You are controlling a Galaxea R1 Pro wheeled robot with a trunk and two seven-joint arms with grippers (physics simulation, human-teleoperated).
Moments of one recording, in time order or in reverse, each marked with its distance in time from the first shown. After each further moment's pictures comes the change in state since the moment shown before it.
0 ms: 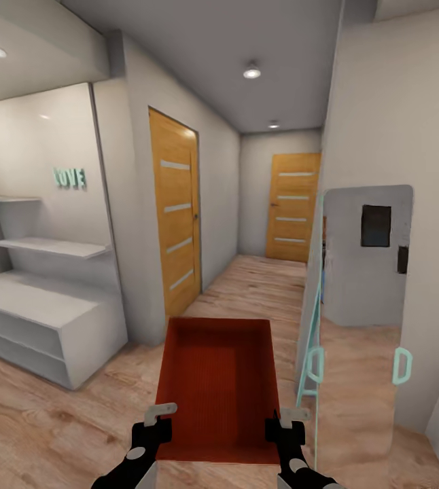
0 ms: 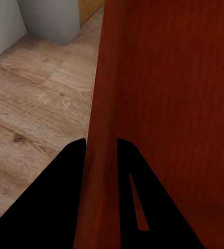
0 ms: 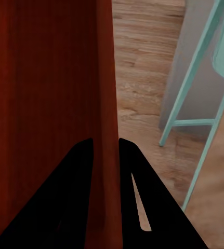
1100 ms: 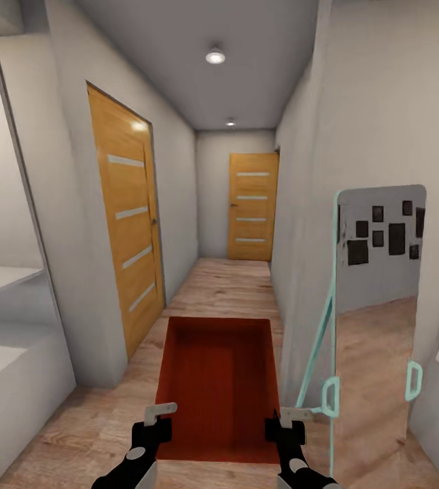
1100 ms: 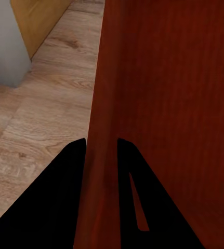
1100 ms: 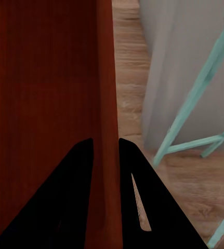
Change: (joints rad) left arm 0.000 0.000 -0.001 0.000 0.000 -0.007 0.000; right arm 0.000 0.000 0.000 0.000 0.002 -0.007 -0.001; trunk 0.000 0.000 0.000
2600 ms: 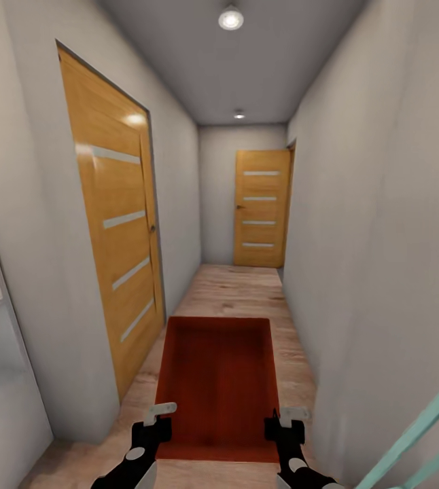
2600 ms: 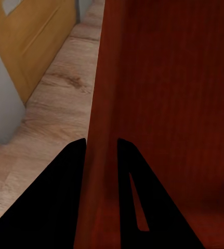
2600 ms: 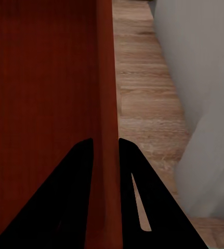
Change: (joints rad) left arm 0.000 0.002 -0.002 0.001 0.007 -0.007 -0.002; right arm 0.000 0.002 0.007 -0.004 -0.002 -0.001 -0.003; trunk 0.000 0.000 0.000
